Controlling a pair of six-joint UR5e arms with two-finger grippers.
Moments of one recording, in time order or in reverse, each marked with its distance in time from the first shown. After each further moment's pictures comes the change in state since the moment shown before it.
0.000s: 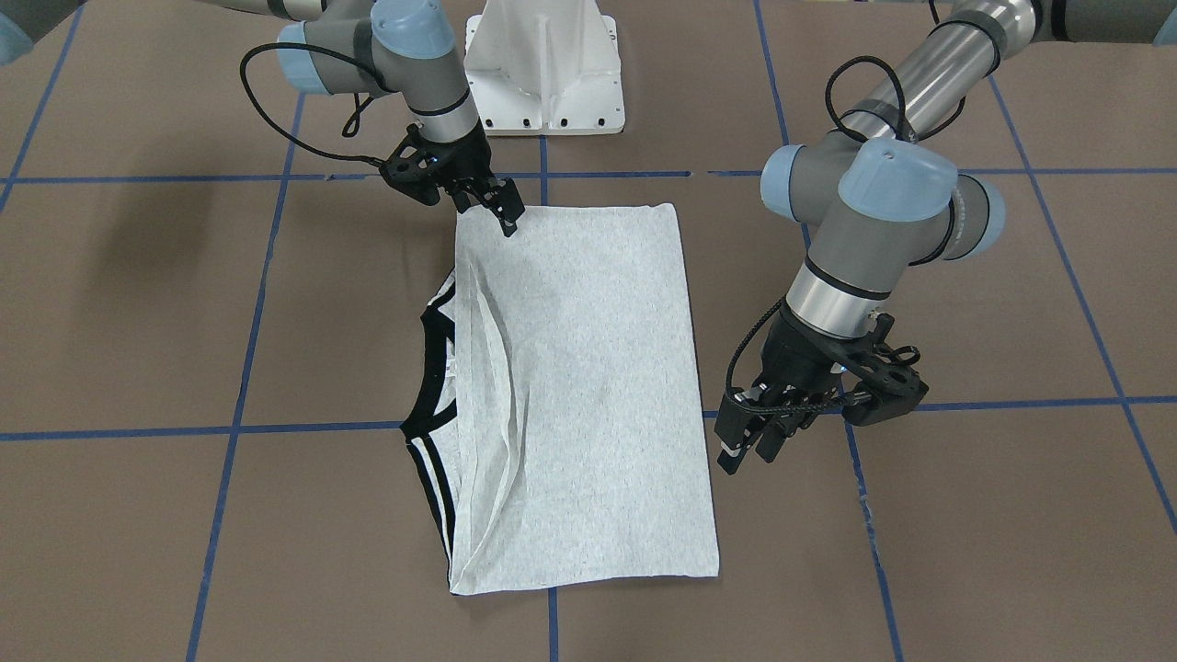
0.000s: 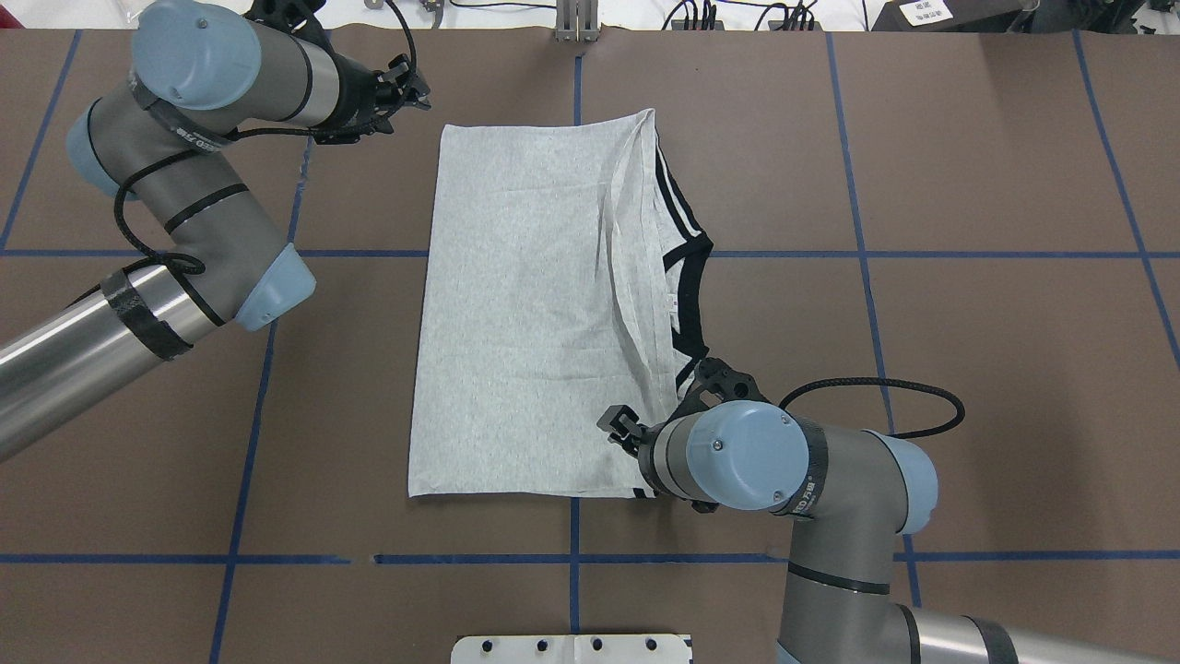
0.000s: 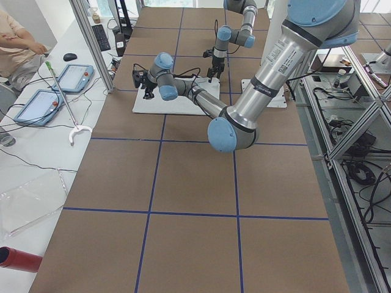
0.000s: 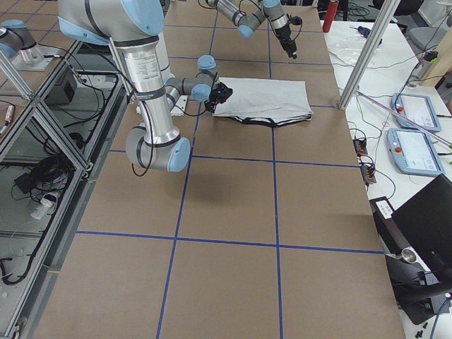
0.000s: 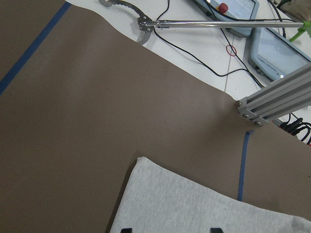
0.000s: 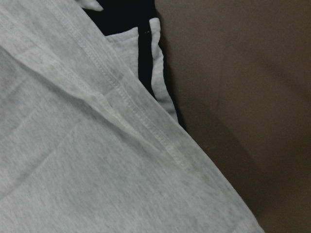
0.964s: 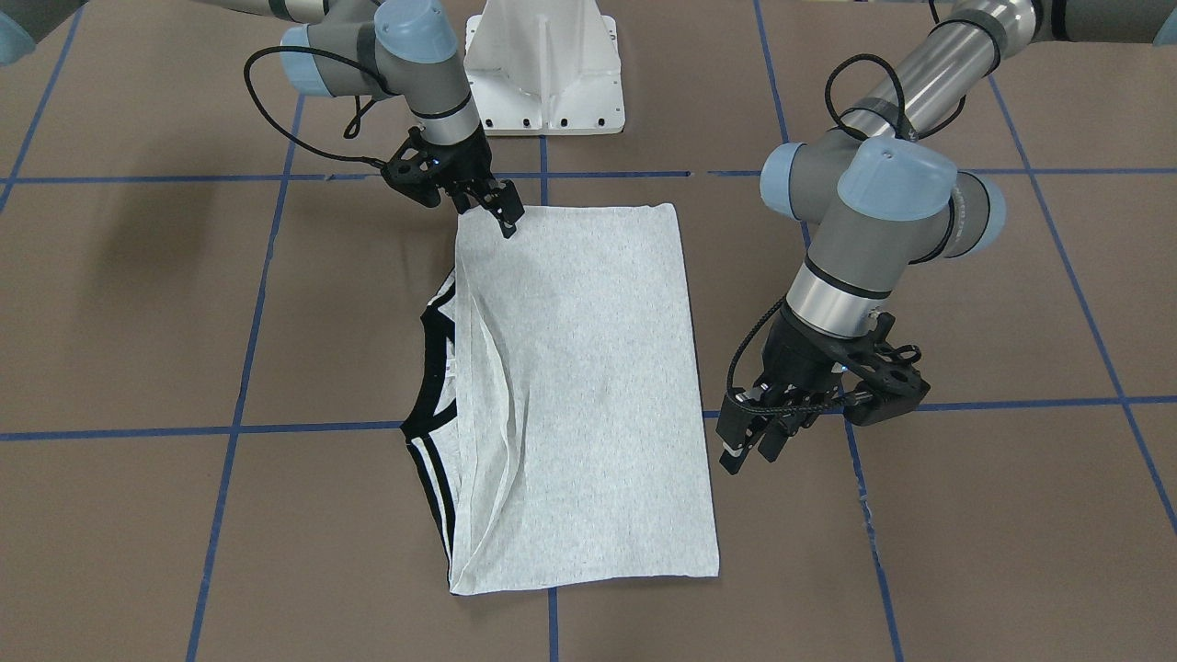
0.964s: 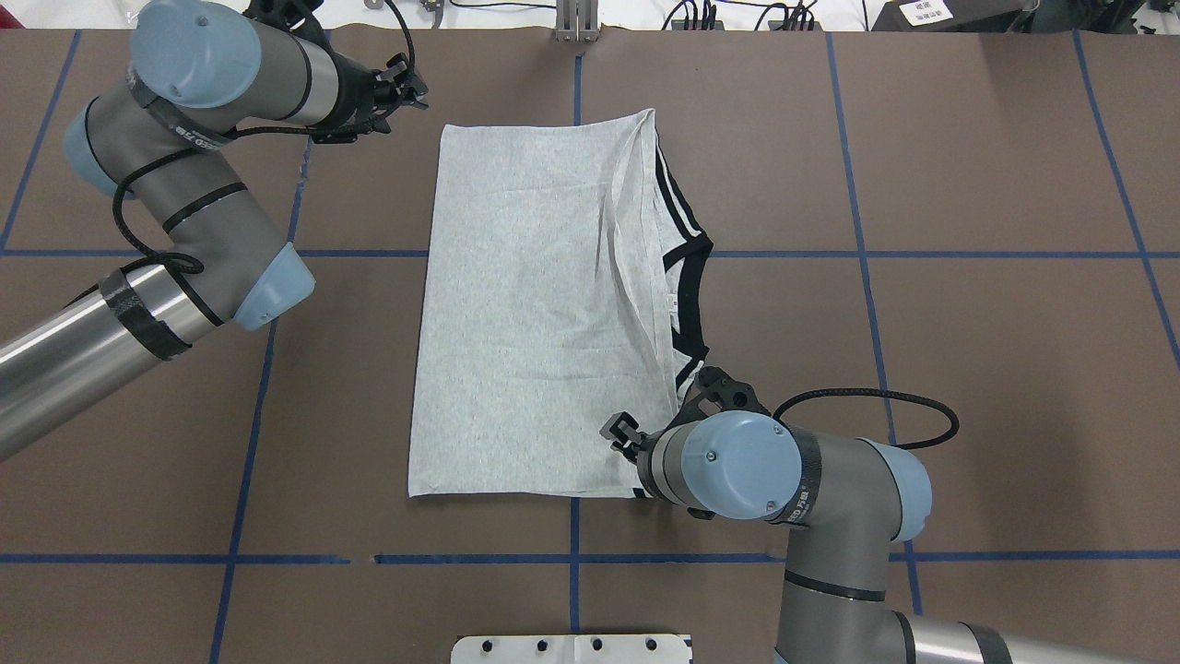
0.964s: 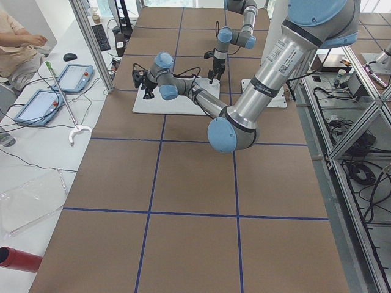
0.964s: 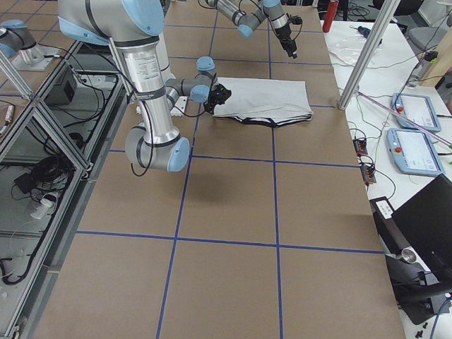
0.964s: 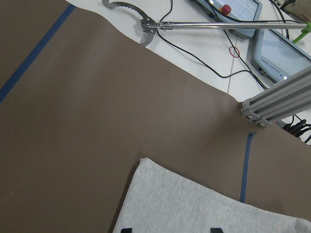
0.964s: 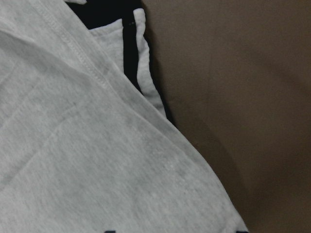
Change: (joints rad) left arm -0.001 0.001 -0.008 0.016 0.002 0.000; right arm -0.015 0.000 -0.012 -0.001 -0.015 0.034
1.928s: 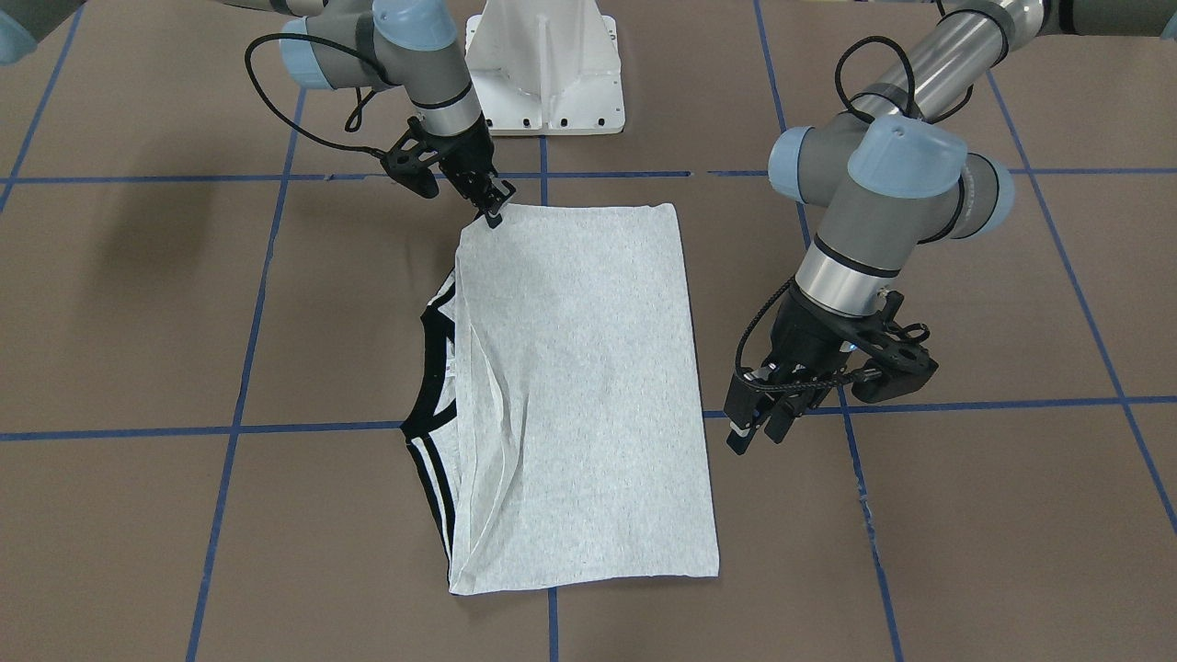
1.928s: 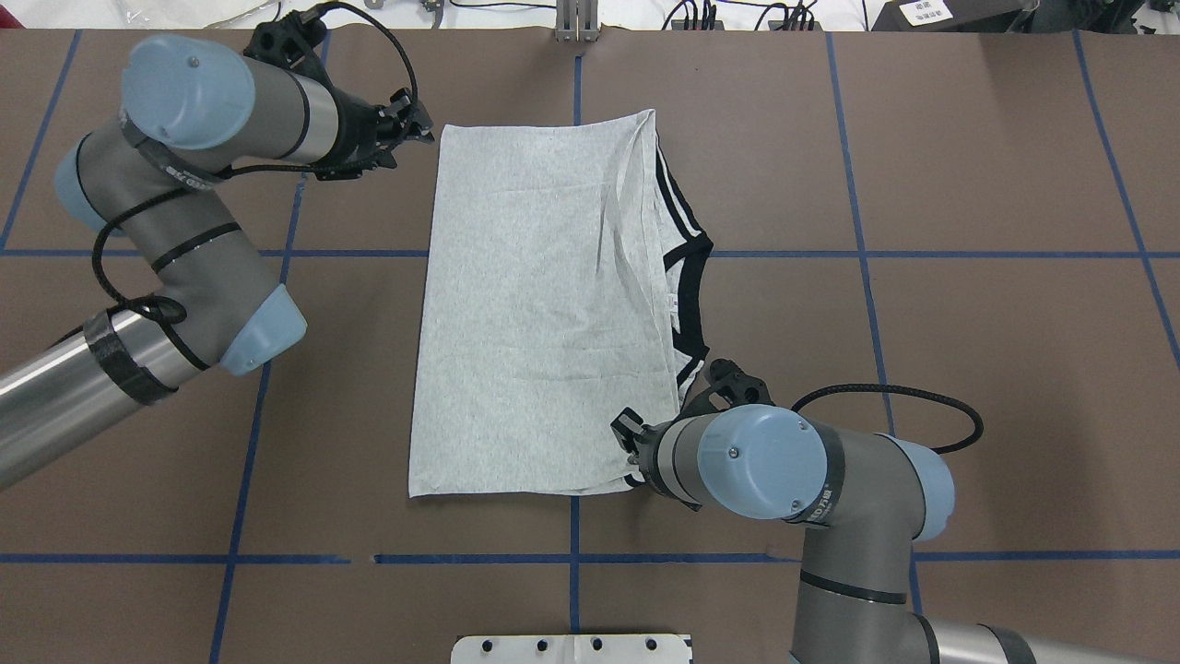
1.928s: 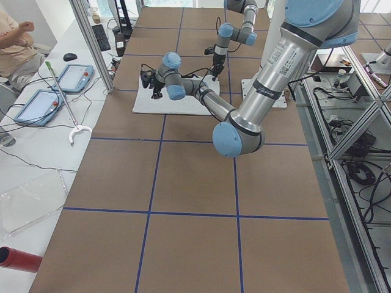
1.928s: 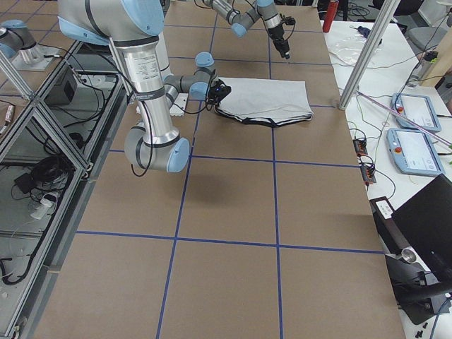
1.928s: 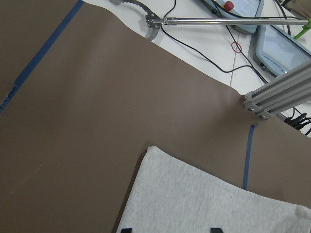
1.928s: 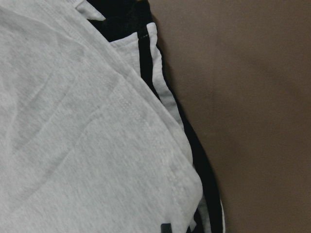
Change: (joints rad) left arm 0.074 0.079 -0.142 0.031 -0.001 -0.080; right arm 0.011 -0.023 0.080 0.000 -0.002 0.058
